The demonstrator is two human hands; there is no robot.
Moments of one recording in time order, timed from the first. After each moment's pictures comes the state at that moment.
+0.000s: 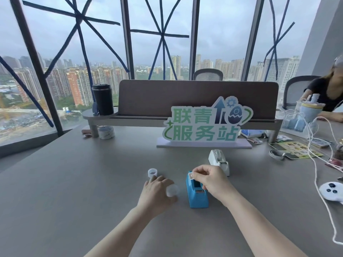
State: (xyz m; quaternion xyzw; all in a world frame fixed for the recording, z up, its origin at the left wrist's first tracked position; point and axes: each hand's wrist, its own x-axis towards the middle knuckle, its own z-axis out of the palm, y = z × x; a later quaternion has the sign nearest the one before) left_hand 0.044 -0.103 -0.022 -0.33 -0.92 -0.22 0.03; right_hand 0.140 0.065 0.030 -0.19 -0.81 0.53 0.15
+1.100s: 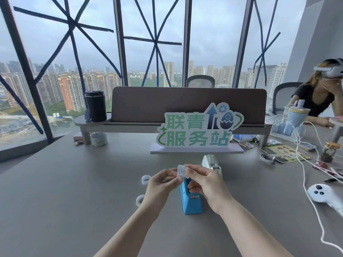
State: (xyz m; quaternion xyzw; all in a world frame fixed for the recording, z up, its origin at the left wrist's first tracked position) left_hand 0.071 -0.081 0.022 -0.25 -0.59 -0.75 -0.17; right_hand 0.152 0.051 0.044 -0.15 -0.64 0.73 0.19
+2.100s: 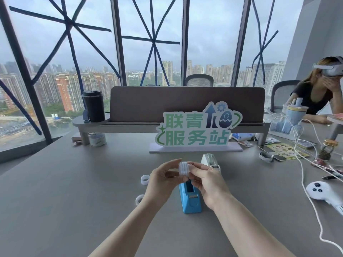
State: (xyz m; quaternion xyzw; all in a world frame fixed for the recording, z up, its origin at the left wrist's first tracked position) left_hand 0.073 -0.077 0.040 -0.30 -0.68 -0.66 -0.08; right_hand 0.145 0.047 0.048 -0.23 -0.55 0.77 0.21
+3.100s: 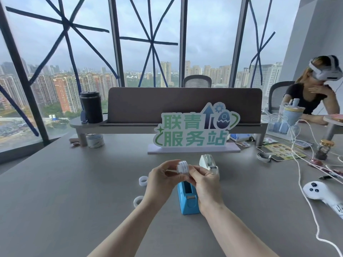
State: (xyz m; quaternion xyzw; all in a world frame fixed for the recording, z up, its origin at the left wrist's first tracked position) left_hand 0.081 -0.073 0.051 -0.29 -0.73 -0.62 -0.04; right_hand 0.145 0.029 0.042 -0.22 -0.54 0.75 0.31
